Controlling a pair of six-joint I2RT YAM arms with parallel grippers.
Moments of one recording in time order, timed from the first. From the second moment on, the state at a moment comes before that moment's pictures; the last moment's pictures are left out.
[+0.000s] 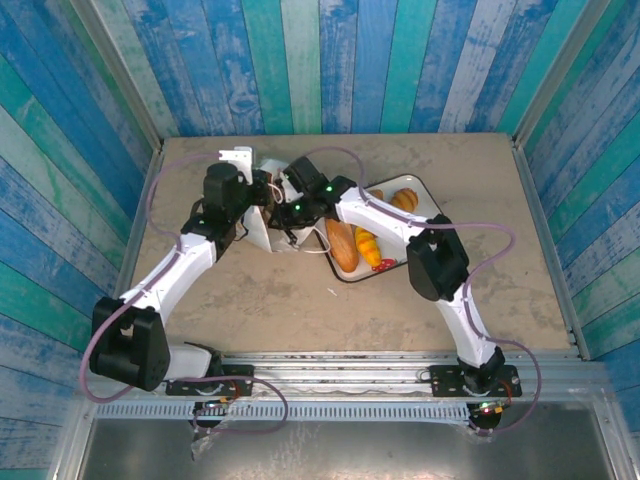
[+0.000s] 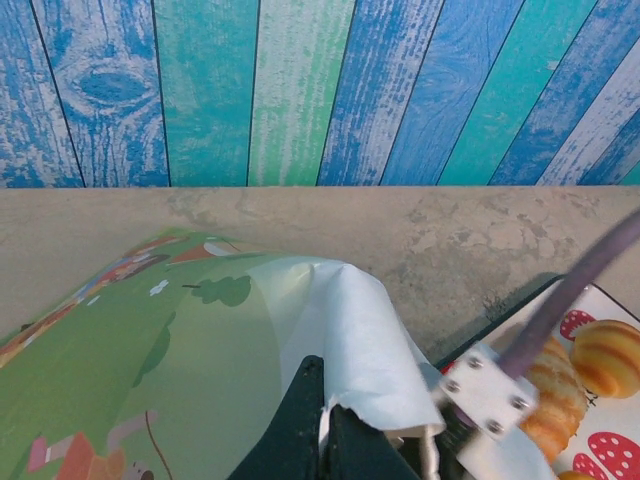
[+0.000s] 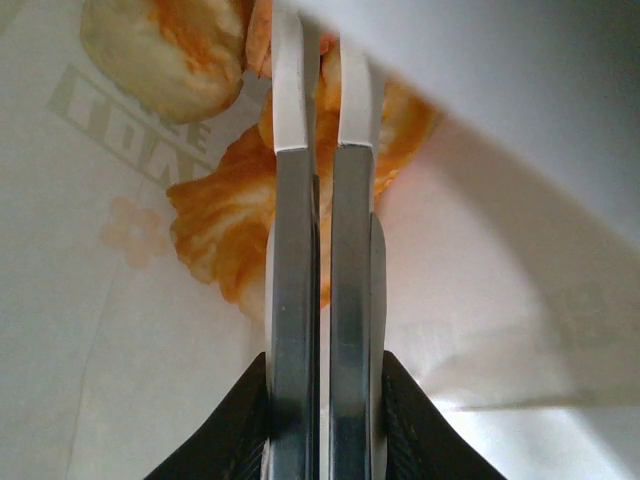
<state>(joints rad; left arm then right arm) -0.28 1.32 0.91 0.09 0.02 -0.19 0.81 2.22 1.94 -0.60 -0.37 0.59</state>
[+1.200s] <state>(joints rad) -0.28 1.35 0.99 0.04 -0.13 -0.22 0.85 1.82 1.70 -0.87 -0.16 0.40</state>
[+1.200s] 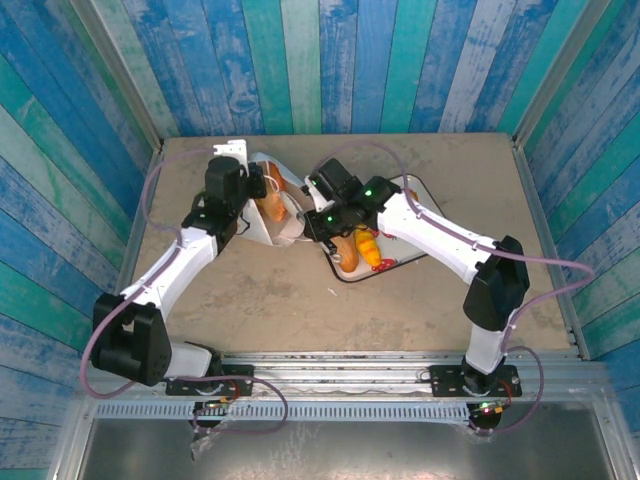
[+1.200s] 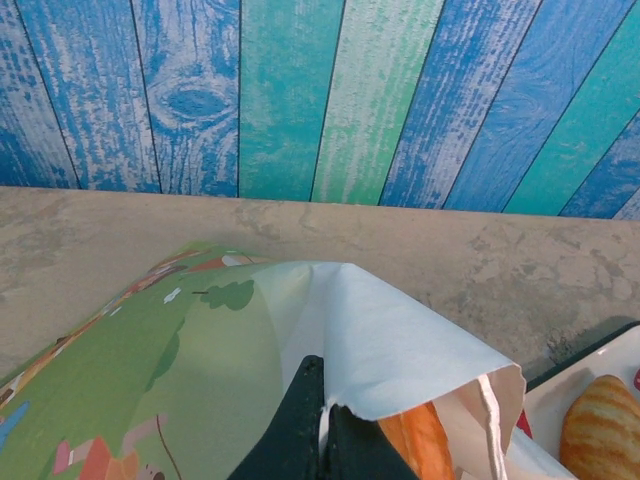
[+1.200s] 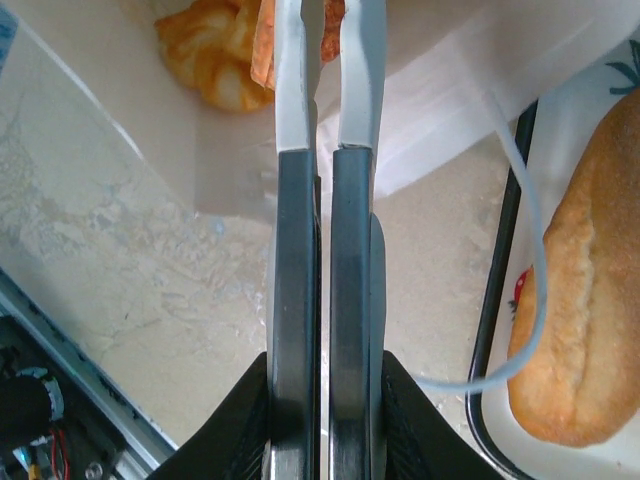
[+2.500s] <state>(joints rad) -0.27 1.40 1.10 -0.05 -0.23 -0.27 0.83 1.30 1.56 -1.24 0.22 0.41</state>
